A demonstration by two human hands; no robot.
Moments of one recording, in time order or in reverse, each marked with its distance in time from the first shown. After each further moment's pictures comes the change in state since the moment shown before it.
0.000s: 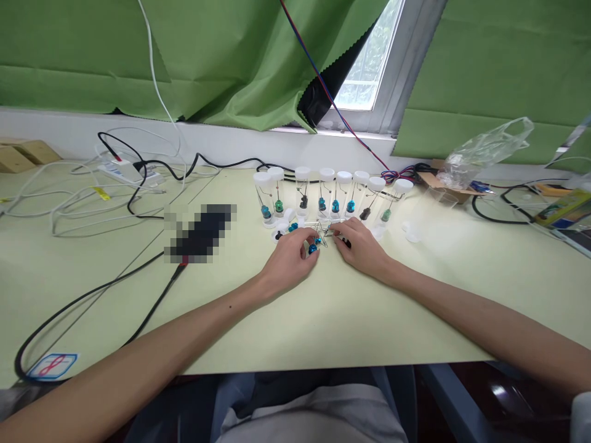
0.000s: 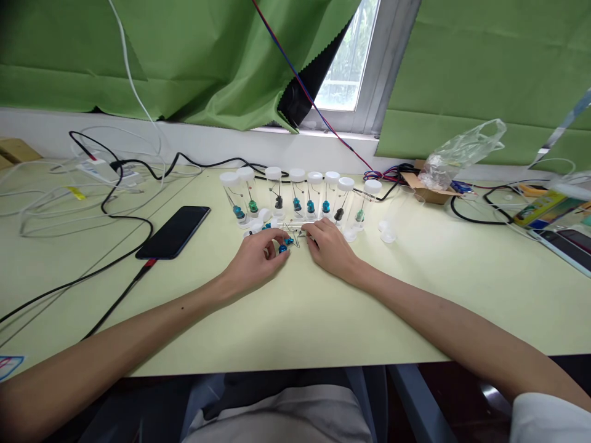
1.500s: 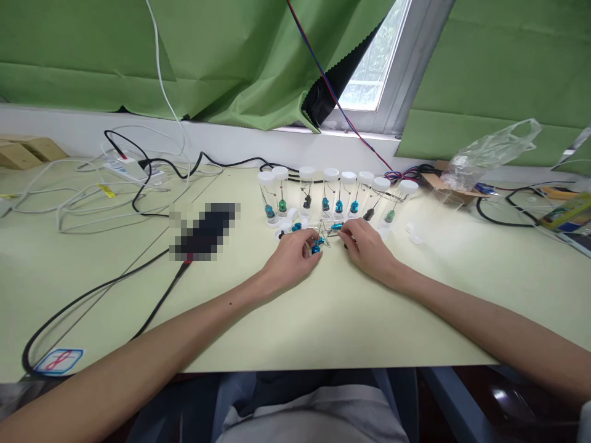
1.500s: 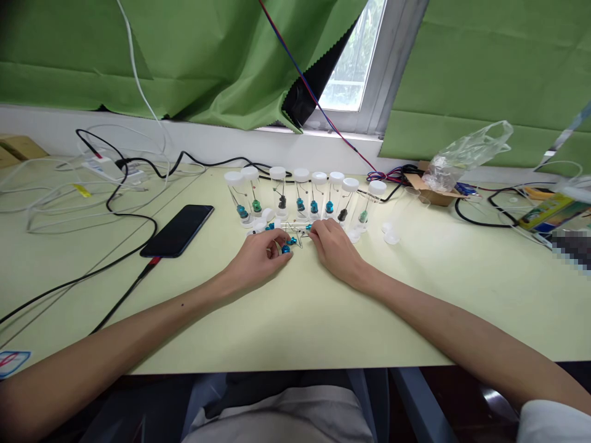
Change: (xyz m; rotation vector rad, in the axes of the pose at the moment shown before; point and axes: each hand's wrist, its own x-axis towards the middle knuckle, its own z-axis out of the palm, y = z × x) left_hand 0.002 0.002 -0.005 0.008 -0.044 -0.061; right_hand -0.002 -0.009 -0.009 -0.007 0.035 0.052
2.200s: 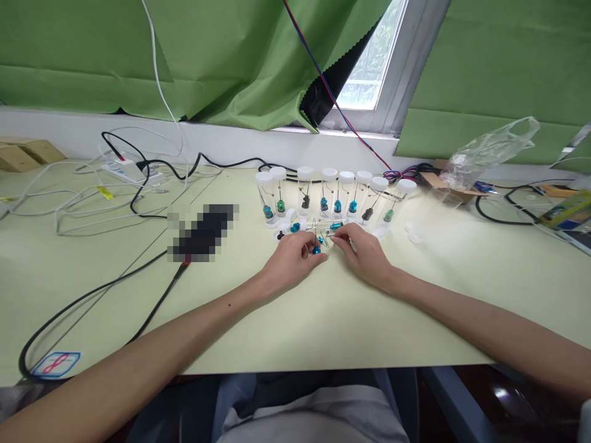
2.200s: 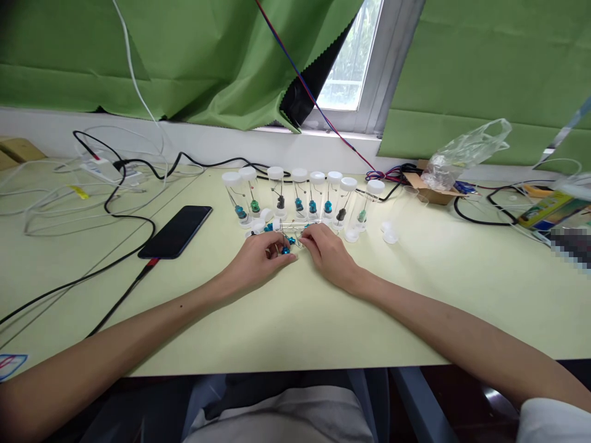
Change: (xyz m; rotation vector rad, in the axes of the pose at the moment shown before) left_hand 0.000 0.002 0.002 -0.004 -0.001 0.011; right_hand -0.006 -0.012 0.005 0.165 0.073 0.015
